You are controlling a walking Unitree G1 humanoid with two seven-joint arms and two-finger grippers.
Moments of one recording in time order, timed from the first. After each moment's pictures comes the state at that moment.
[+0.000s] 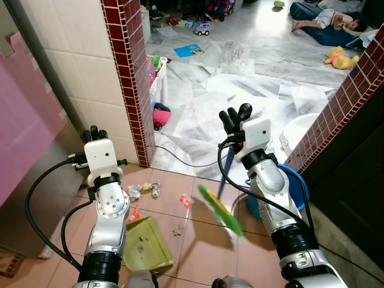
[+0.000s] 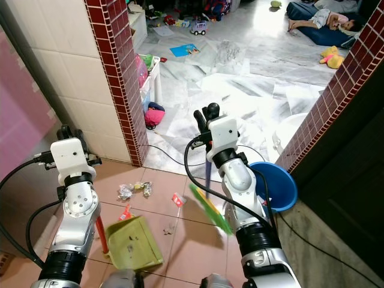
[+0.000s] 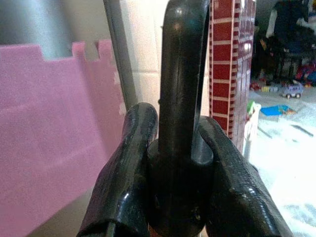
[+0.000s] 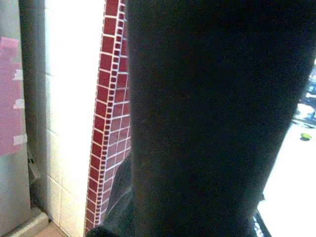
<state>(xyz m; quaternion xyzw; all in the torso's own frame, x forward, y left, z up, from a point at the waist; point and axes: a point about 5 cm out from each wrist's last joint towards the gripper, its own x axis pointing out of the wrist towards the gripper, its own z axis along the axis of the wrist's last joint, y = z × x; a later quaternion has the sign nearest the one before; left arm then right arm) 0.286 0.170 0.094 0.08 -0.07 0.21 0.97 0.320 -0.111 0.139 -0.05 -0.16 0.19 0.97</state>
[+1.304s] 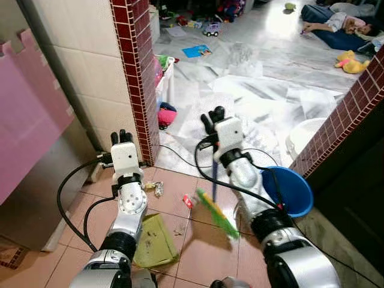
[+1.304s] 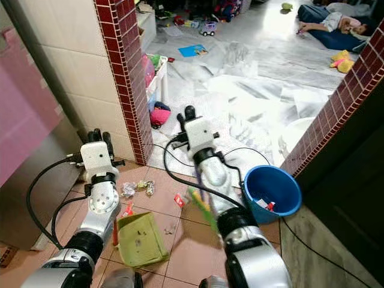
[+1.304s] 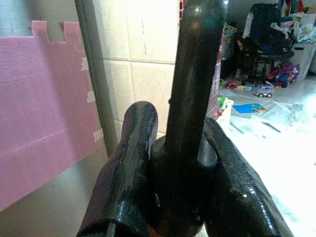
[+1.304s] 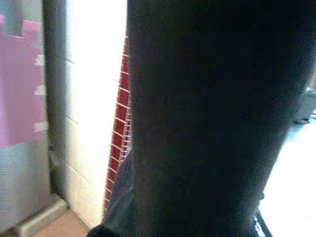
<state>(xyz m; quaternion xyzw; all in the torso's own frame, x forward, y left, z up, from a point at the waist) 0.308 0.136 0.066 0.03 -0.07 0.14 0.99 0.335 -0.064 0.117 -0.05 -0.12 0.20 0.97</state>
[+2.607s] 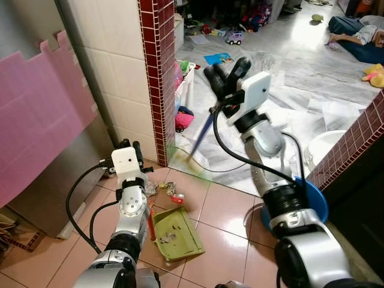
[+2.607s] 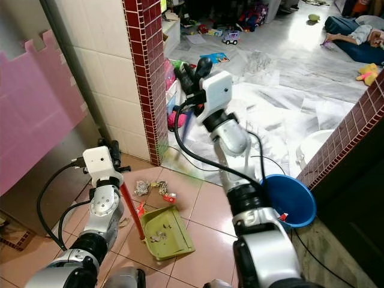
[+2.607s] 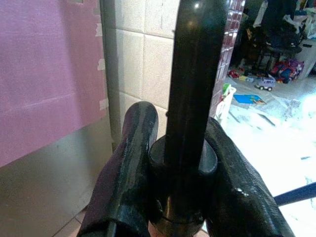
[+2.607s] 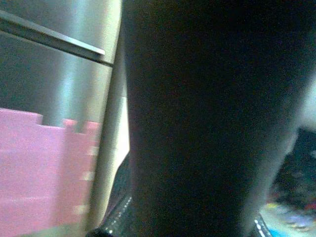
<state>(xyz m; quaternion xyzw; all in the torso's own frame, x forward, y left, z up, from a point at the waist) 0.306 0.133 0.052 -0.03 -0.02 0.11 0.99 0.354 -0.091 0.207 -0.04 -0.26 0.26 0.93</state>
